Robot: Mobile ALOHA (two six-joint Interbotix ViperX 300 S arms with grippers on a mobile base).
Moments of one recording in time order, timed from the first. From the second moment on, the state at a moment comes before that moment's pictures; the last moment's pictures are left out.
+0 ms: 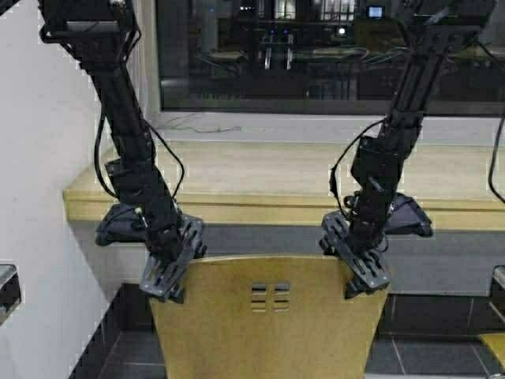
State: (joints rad) left arm -0.45 1.04 0.13 -0.81 -0.29 -0.73; right arm 0.30 1.03 0.13 0.56 -0.18 0.81
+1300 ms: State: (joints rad) left arm -0.42 1.02 0.18 -0.82 -0.25 -0.75; right arm 0.36 1.03 0.20 0.59 -0.15 0.83
